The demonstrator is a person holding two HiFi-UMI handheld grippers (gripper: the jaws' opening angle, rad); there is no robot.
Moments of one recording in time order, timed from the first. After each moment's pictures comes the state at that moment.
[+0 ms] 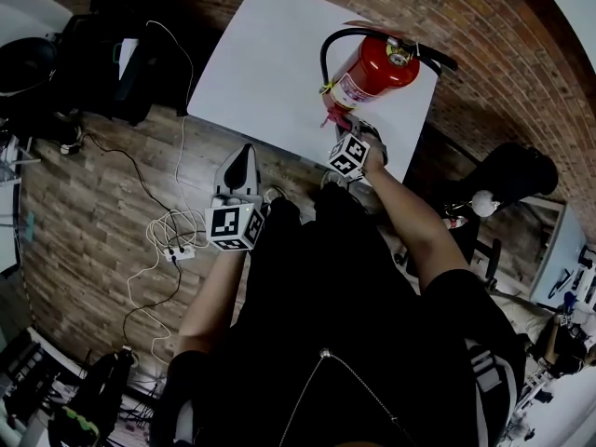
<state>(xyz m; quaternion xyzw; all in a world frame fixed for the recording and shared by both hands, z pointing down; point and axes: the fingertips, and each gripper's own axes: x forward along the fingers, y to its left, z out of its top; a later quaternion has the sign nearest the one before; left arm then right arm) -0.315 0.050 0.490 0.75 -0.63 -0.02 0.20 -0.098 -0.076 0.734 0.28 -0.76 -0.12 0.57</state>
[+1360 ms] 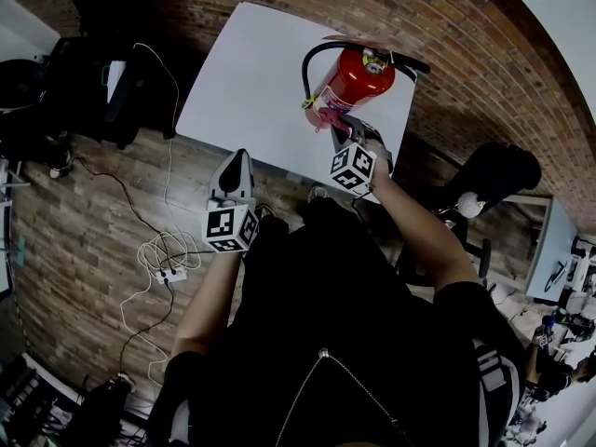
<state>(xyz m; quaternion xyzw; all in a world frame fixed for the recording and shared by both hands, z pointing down) -0.308 0.036 0.482 0.76 -0.62 -0.04 0.20 -0.101 -0.080 0.588 0.32 -0.78 -0.16 0.51</state>
